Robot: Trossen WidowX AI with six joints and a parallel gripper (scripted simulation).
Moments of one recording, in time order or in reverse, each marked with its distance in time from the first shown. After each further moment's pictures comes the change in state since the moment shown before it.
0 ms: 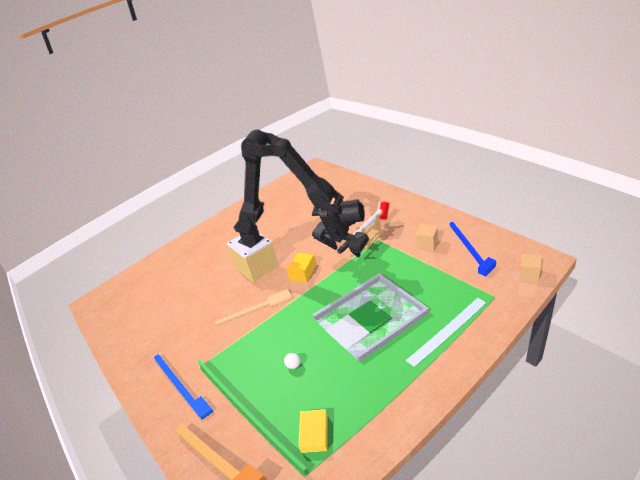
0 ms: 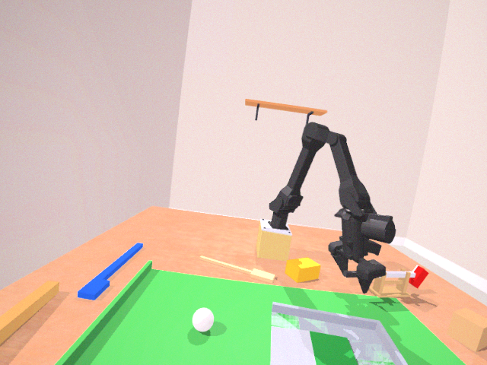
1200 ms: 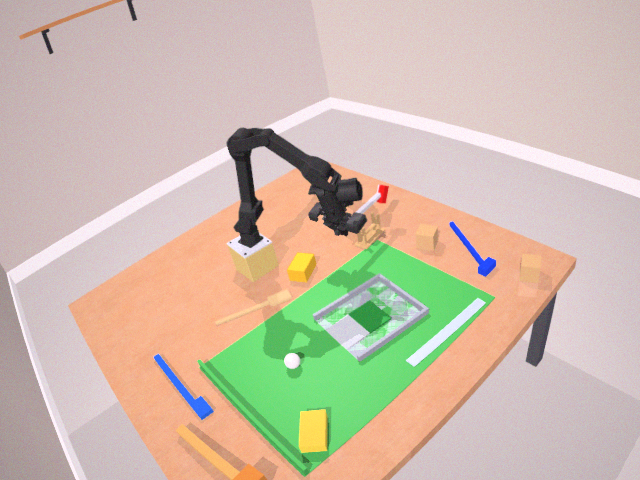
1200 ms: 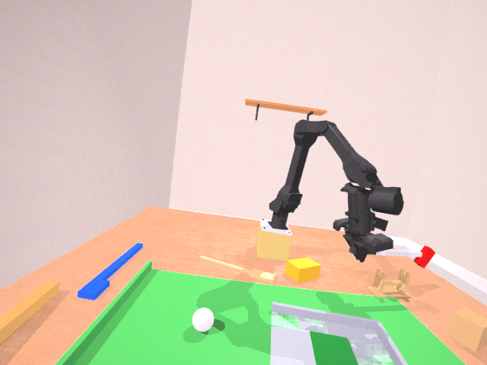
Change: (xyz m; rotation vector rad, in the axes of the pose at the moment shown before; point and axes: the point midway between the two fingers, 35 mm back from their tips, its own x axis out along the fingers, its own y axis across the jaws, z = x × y) arm -0.071 -0.004 0.019 0.006 0.012 0.006
